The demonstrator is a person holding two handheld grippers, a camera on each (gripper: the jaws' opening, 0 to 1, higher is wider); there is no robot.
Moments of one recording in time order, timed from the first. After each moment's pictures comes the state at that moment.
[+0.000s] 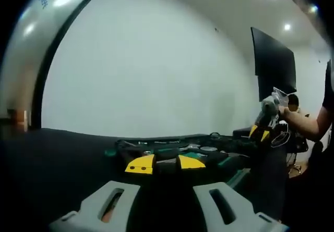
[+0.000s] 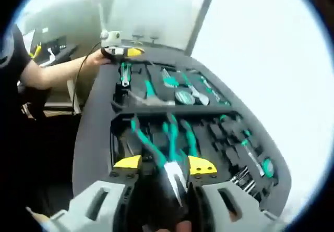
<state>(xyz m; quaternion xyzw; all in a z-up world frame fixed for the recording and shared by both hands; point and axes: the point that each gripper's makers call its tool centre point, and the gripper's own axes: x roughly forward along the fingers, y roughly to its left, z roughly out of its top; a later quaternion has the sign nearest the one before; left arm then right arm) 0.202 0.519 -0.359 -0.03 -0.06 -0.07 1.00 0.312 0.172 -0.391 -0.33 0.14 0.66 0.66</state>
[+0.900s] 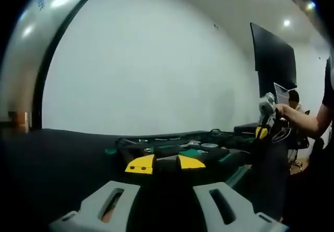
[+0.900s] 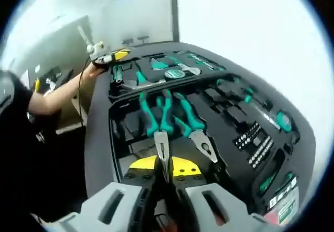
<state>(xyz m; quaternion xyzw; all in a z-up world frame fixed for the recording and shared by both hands) 0.207 0.526 -0.366 -0.03 -0.05 -0.07 1.00 0.329 0.138 -0.406 -0.25 0.25 0.65 0.67</state>
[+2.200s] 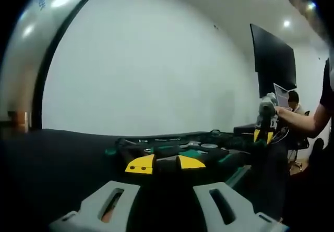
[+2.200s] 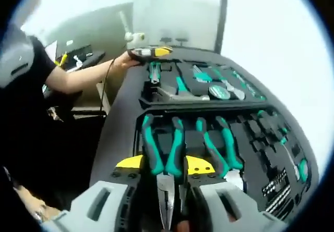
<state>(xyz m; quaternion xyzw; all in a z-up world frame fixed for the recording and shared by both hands) 0.205 0.523 -0.365 -0.03 -0.05 -0.07 1.00 0.310 0.184 -0.407 -0.26 0.22 0.75 0.56</state>
